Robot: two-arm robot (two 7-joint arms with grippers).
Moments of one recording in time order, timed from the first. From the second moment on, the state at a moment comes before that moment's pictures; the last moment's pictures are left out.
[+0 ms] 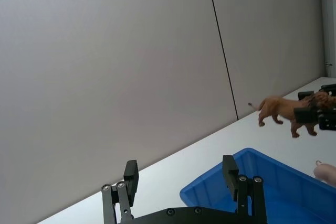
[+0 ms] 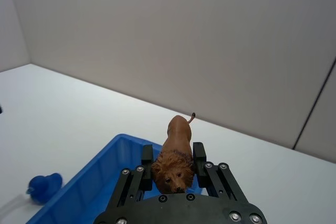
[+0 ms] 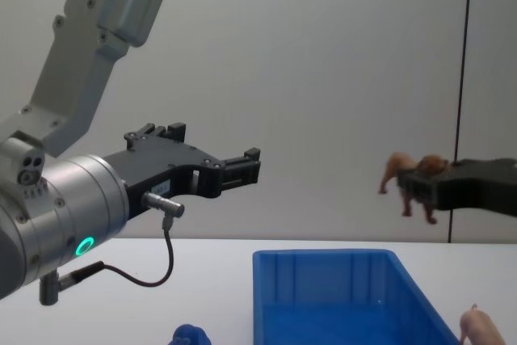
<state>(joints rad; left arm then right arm) -0.24 0.38 0.45 -1.63 -0.20 0.01 -0.01 0.22 0.25 -0.24 -1.56 0.20 0.18 0.24</state>
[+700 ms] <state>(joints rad) -0.24 0.38 0.45 -1.63 -0.20 0.01 -0.01 0.26 0.19 -0.30 -1.44 0.19 0.27 0.34</state>
